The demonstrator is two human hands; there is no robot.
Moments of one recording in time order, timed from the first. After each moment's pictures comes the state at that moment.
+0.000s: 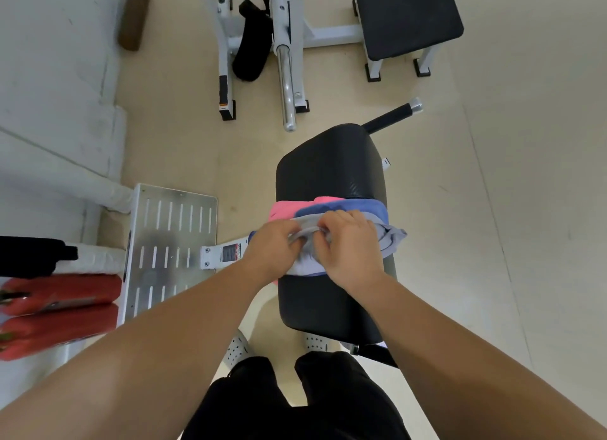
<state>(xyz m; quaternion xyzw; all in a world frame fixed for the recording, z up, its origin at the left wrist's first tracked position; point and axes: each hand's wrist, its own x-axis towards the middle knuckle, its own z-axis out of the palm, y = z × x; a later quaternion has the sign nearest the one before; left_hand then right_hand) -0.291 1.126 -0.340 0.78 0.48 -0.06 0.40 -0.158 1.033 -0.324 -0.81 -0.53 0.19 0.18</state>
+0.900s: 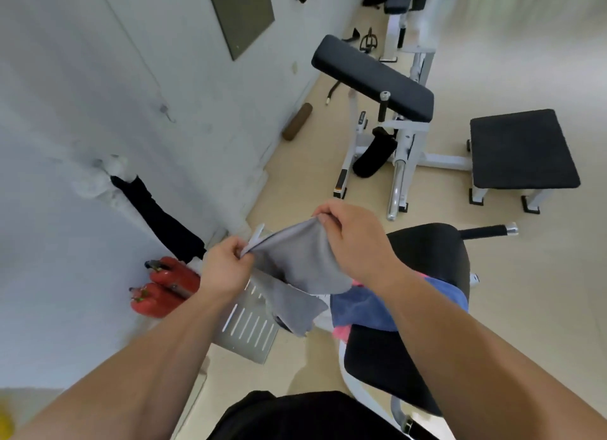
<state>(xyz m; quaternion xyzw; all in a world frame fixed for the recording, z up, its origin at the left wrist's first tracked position) -0.509 1.094 -0.163 0.59 0.73 0.26 0.22 -0.269 1.085 -0.120 -0.57 -0.69 0.25 0.37</state>
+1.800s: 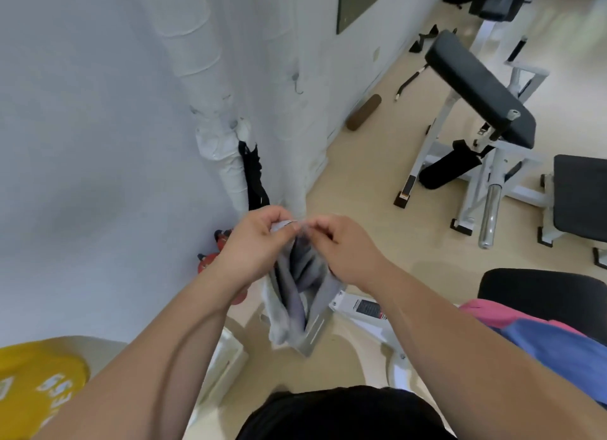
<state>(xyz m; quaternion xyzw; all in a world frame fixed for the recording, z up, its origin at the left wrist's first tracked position) -0.819 1.132 -0.100 0.56 0.63 0.35 0.41 -0.648 1.158 -0.121 -0.47 -0.73 0.42 0.27</state>
